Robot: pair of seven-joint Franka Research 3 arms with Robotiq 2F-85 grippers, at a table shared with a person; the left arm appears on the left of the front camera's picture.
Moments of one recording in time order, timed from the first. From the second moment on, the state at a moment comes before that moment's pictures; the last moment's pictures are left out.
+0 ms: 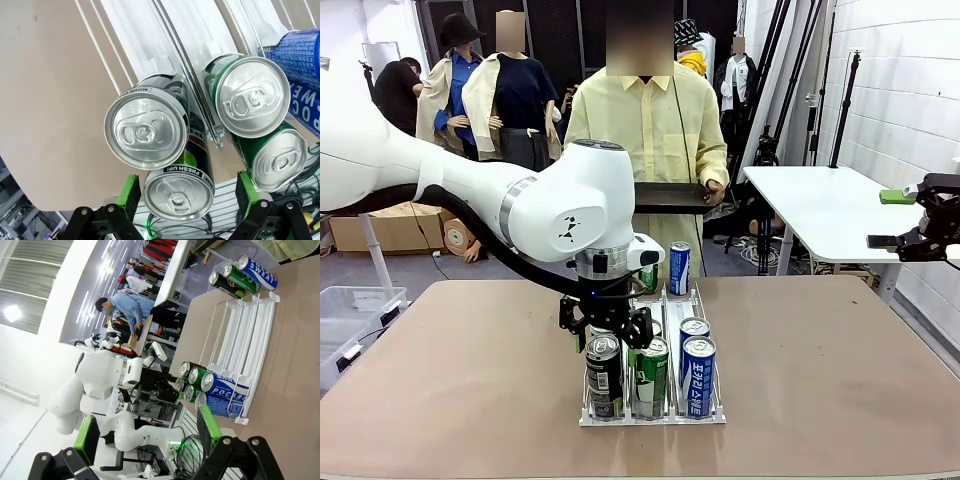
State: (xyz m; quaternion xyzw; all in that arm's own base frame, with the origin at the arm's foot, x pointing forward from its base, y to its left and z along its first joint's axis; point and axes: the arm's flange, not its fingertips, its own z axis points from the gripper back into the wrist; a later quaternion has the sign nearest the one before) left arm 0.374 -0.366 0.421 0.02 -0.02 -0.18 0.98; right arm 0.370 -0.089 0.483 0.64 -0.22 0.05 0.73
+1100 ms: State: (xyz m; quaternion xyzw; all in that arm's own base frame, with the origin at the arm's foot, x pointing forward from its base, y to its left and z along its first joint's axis) left arm 0.376 -0.364 0.418 0.02 -0.01 -0.18 0.98; right arm 0.370 -0.089 0.483 0.64 -0.22 0.05 0.73
